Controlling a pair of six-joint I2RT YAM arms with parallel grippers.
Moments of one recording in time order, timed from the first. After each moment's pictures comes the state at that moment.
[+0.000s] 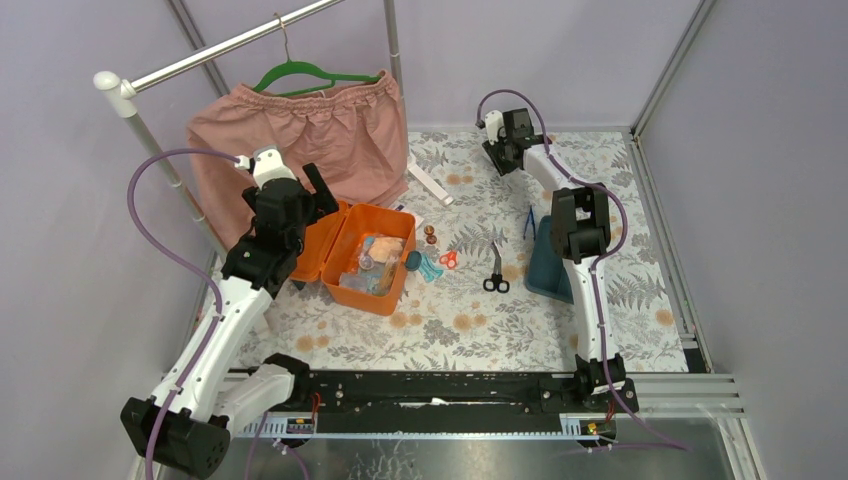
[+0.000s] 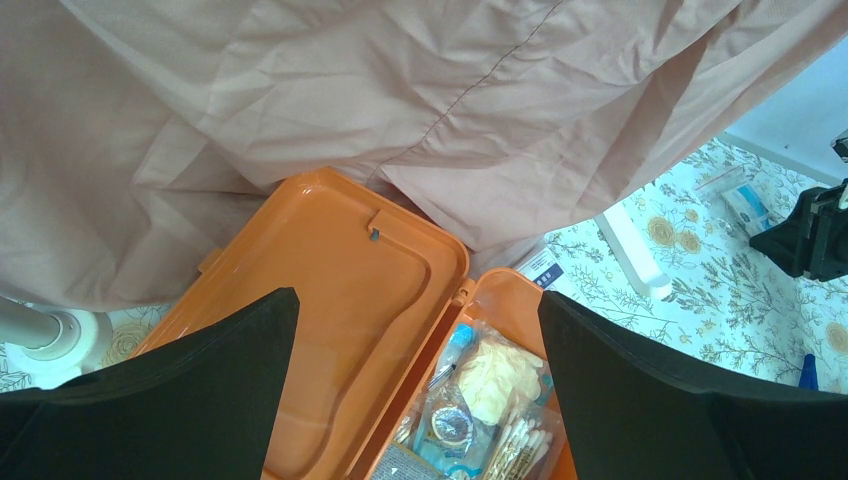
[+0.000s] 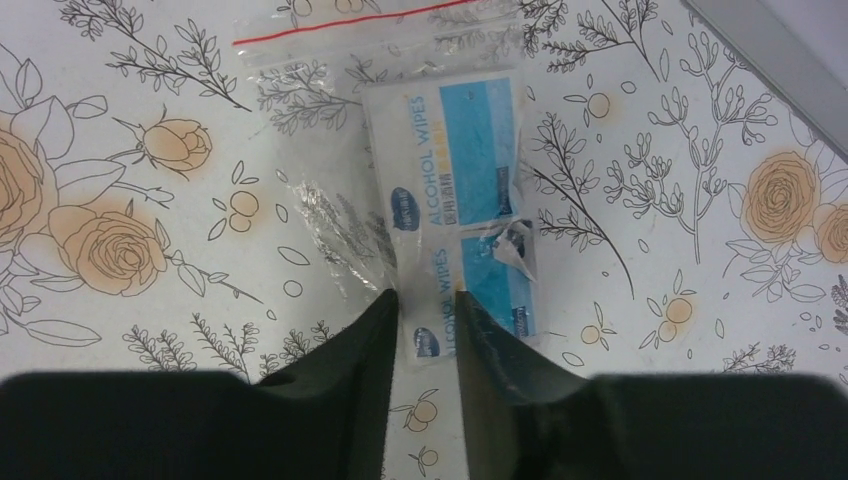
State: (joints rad) left arm -0.30 0.97 0.98 -0.40 -0.45 -0.44; right arm 0.23 2.54 2.18 -0.49 -0.07 -0.42
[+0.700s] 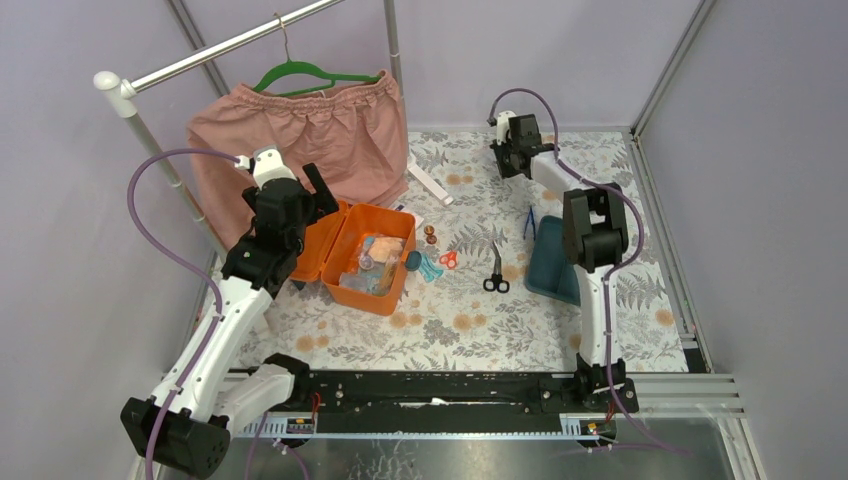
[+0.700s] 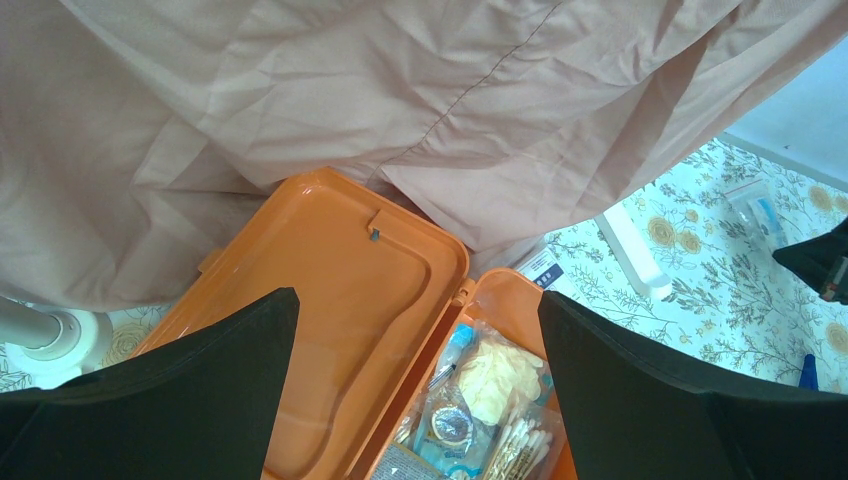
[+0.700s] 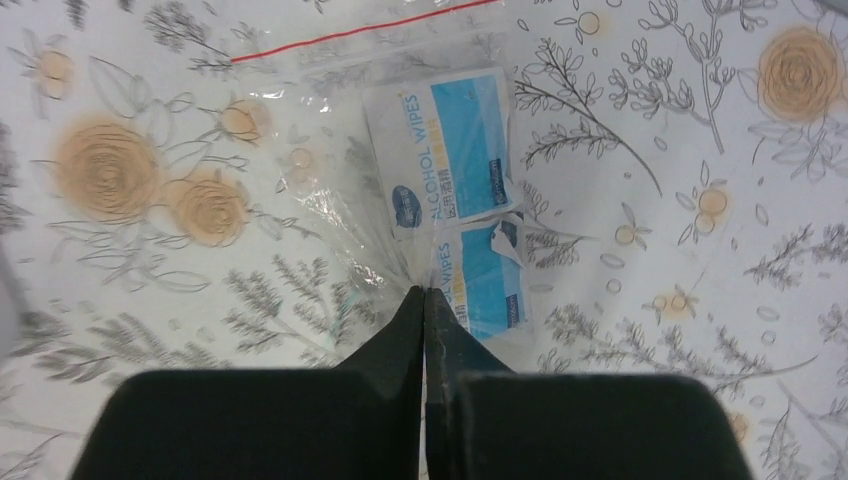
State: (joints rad) left arm -0.30 0.97 0.98 -0.40 -0.45 -0.44; right arm 0.23 2.35 1.88 -0.32 -0.05 -0.22
